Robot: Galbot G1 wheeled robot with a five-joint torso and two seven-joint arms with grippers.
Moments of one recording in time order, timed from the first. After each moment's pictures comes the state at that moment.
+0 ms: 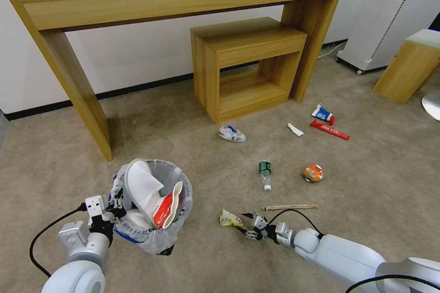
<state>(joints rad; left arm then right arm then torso) 1.63 -1.25 -0.67 -2.16 -0.56 0.31 -0.24 -0.55 1.03 -0.90 0.82 0.56 0.48 -0.23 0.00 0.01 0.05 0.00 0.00</state>
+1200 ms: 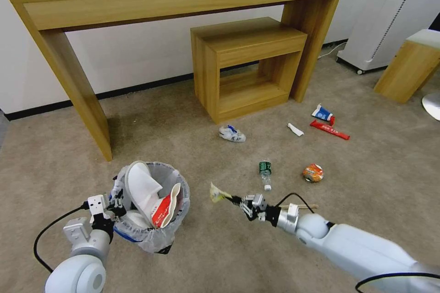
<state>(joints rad) 1.59 -1.21 -0.64 -2.08 -0.58 0.31 -0.24 -0.52 0.73 -0.73 1.47 0.82 0.62 -0.45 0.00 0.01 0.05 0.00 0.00</state>
